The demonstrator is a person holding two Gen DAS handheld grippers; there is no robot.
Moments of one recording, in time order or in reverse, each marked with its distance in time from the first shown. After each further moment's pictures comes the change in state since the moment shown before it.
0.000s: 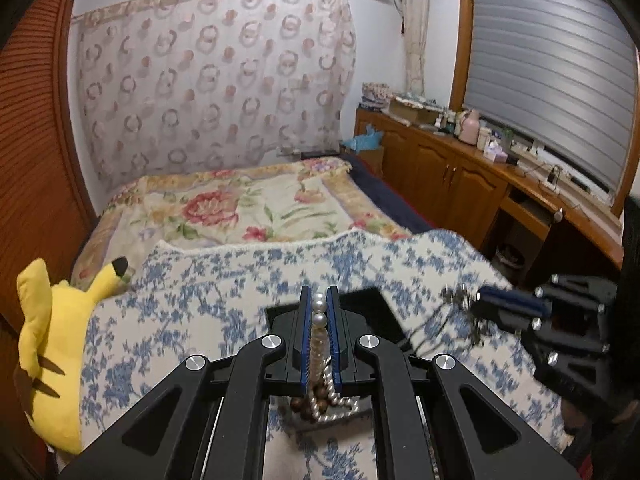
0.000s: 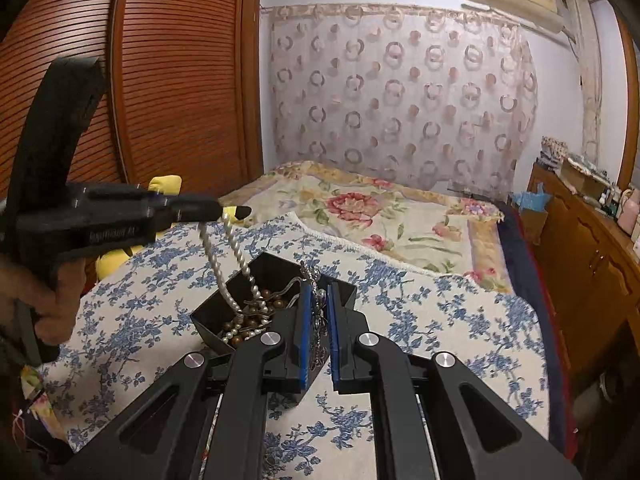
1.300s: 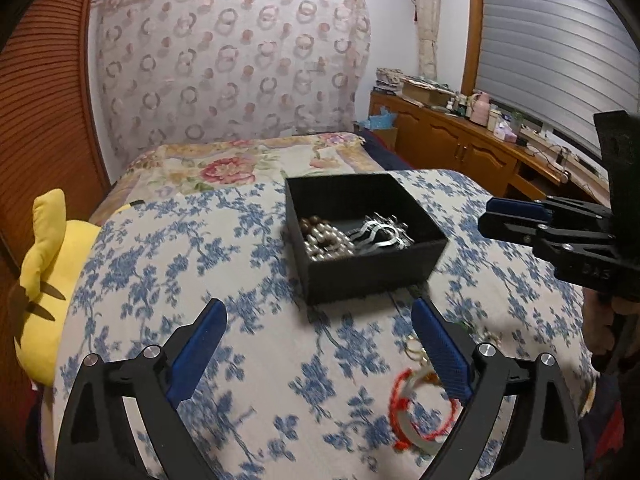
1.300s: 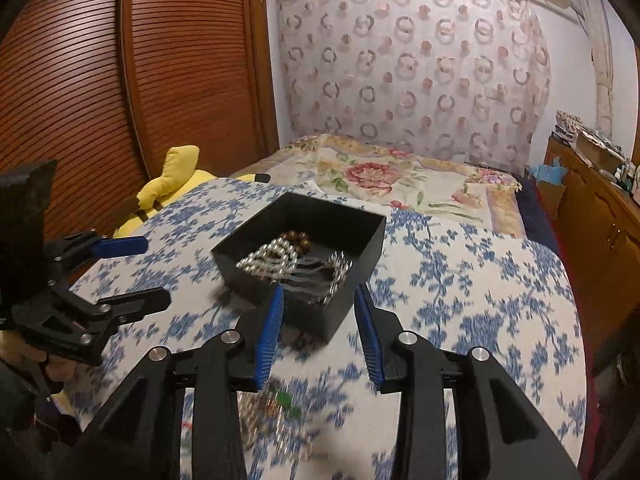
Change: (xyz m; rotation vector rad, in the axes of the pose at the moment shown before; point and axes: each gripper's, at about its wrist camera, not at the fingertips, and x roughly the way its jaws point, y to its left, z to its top) left arm -0.029 -0.004 -0.122 -0.029 0.029 0.038; right arm -0.007 0.012 -0.055 0.023 0.071 0.070
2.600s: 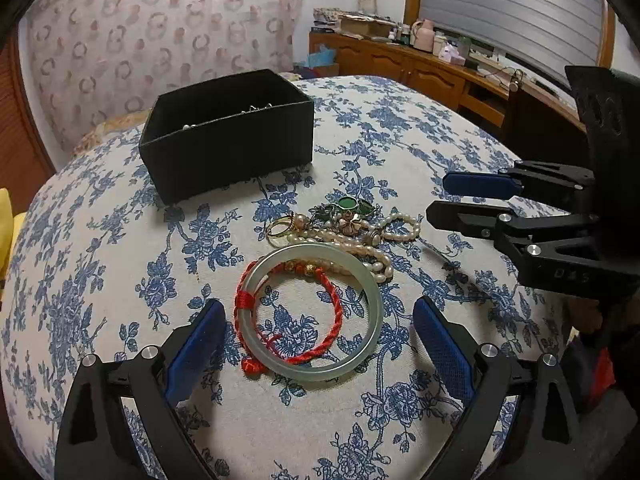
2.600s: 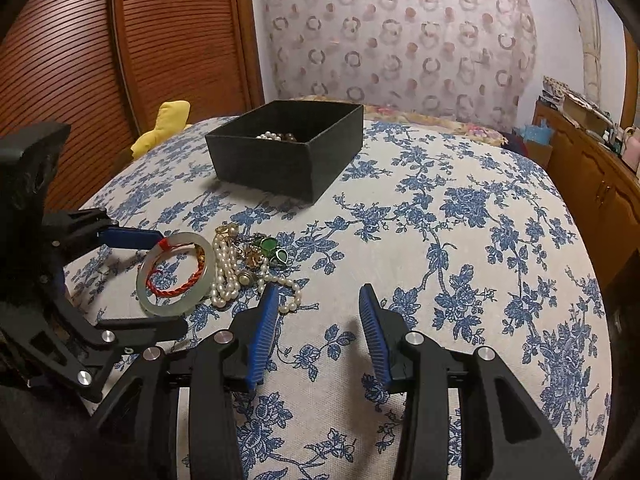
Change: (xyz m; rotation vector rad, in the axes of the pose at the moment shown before) left arm 0.023 -0.083 -0.059 0.155 0.212 -0.122; right arm -0.014 -0.003 -0.097 0.038 0.107 -0.038
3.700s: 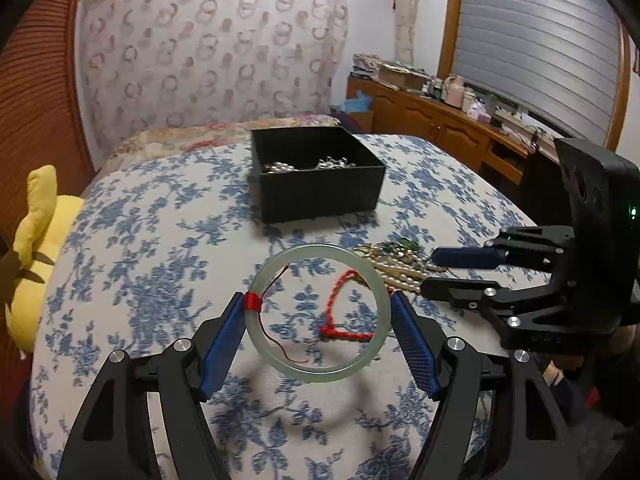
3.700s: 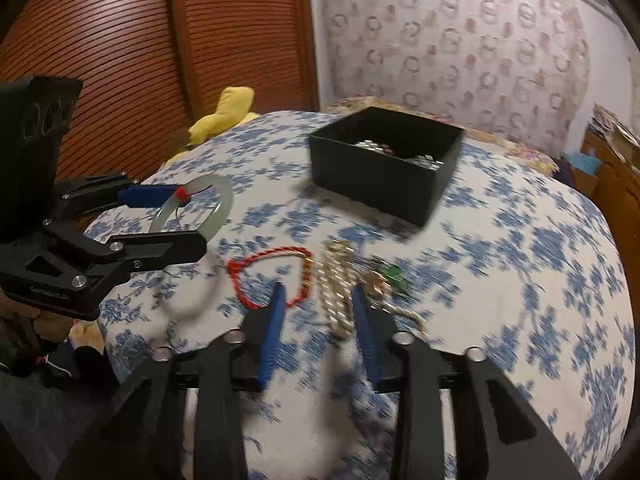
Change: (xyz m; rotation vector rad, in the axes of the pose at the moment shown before) left arm -0.068 0.052 -0.019 -0.134 -0.172 0.061; right arm 0.010 0.070 0.018 -0.136 0.019 0.151
